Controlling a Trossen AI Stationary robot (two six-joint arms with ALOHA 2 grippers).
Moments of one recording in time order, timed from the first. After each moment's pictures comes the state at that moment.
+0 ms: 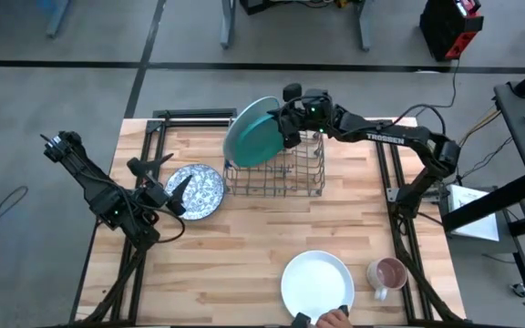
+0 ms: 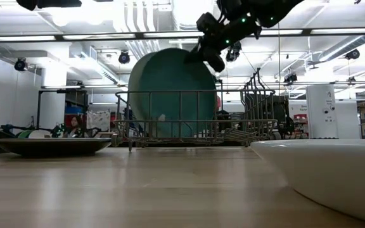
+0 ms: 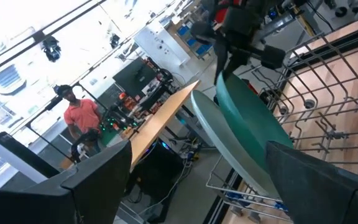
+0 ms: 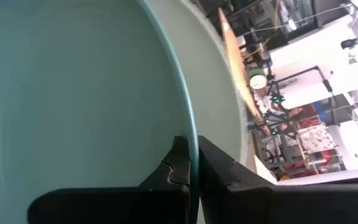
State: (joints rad) left arm -0.75 0.97 0.92 -1.19 -1.57 -0.53; right arm -0.47 1.64 1.26 0.07 -0.03 -1.08
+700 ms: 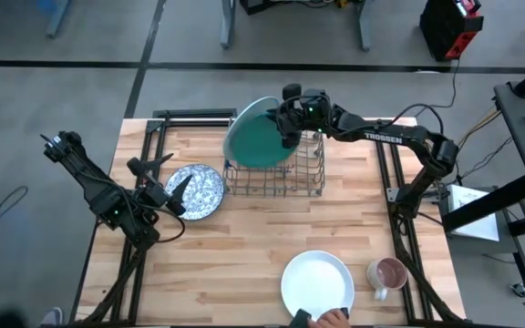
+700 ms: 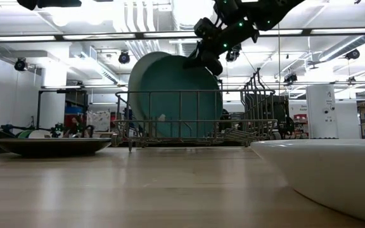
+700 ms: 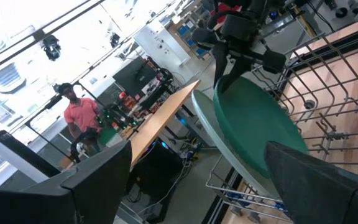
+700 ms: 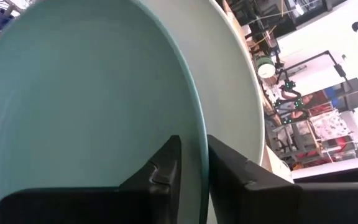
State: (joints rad) left arm -0.75 0.96 0.92 -1.19 -1.57 -0.54; right arm -0.47 1.67 1.27 0.06 -0.02 -1.01
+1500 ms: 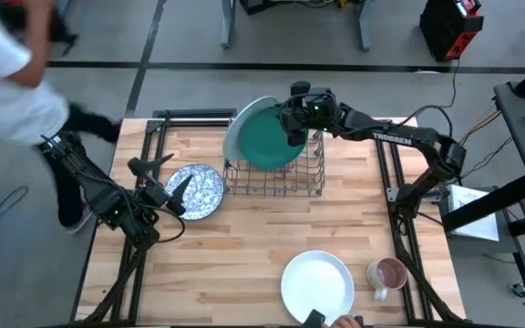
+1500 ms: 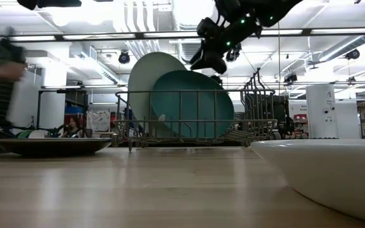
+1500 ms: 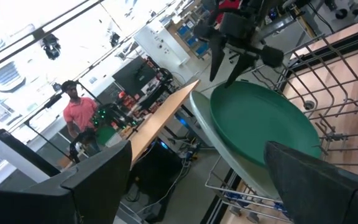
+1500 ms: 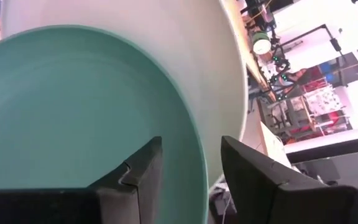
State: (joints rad) left arm -0.75 0.96 0.92 -1.19 -1.57 -0.54; right arm -0.47 1.63 1.27 -0.02 0.08 -0.98
